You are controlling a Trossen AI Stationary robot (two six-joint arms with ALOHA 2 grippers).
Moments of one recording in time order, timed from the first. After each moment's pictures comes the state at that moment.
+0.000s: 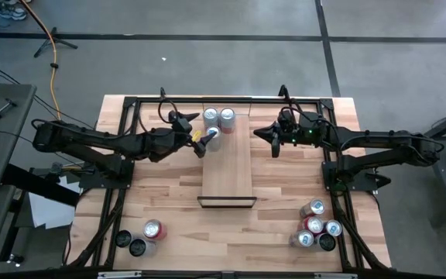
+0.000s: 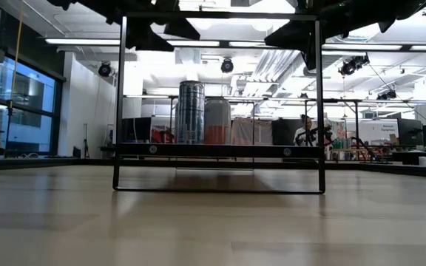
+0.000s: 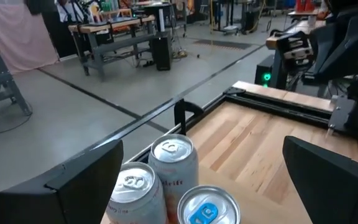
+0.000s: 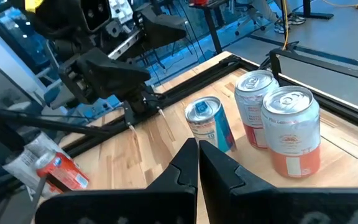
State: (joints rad) left arm -0.01 1.22 0.75 0.27 -0.72 -0.08; right arm -0.22 1.03 0.67 0.16 -0.03 0.40
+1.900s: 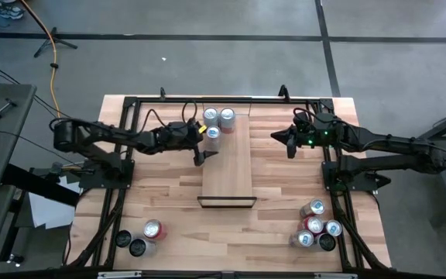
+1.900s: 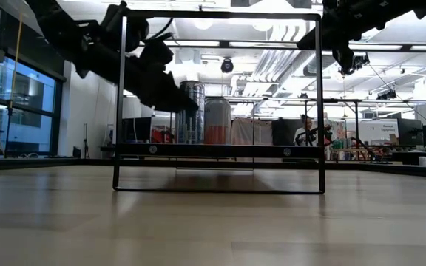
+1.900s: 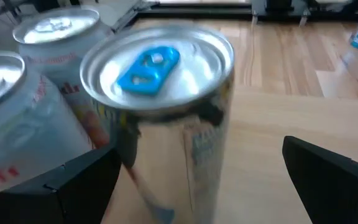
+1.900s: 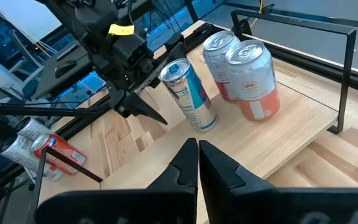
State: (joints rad) left arm 0.25 1.46 0.57 0.50 -0.04 0.08; right arm -0.22 0.78 0.67 -0.23 0.02 0.50
